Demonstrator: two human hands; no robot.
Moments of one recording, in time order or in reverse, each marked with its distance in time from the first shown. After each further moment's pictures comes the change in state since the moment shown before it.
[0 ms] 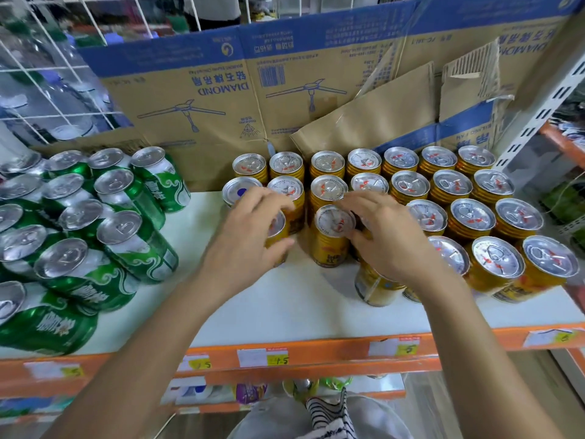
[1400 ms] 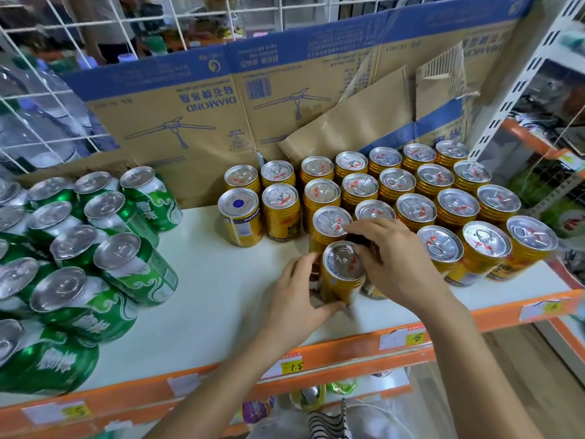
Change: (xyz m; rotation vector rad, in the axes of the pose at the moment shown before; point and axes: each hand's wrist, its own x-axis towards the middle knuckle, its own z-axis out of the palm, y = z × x) left_hand -0.050 0.005 0.091 -0.371 -0.214 -0.284; right_hand -0.038 -0.006 0.022 0.012 0.119 0.152
